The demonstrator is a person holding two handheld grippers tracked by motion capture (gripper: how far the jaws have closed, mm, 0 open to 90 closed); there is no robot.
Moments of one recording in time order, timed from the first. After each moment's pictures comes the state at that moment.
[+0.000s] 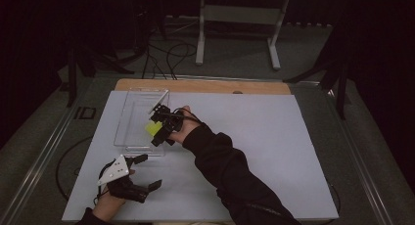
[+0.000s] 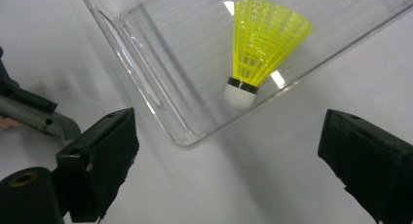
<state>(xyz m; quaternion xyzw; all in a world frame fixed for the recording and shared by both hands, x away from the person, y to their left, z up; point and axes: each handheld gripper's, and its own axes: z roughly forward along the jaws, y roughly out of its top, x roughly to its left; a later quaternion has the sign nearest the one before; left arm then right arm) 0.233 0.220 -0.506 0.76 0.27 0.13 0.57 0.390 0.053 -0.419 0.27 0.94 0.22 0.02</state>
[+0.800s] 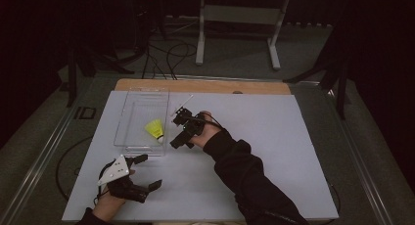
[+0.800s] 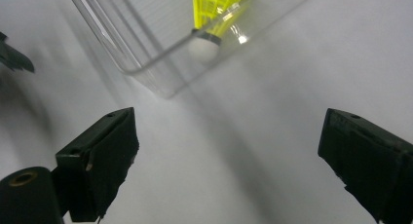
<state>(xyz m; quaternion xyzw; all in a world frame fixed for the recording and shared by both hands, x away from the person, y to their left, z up) 0.233 0.219 -0.507 0.76 0.27 0.13 0.57 0.386 -0.005 -0.432 0.29 0.93 0.24 0.03</state>
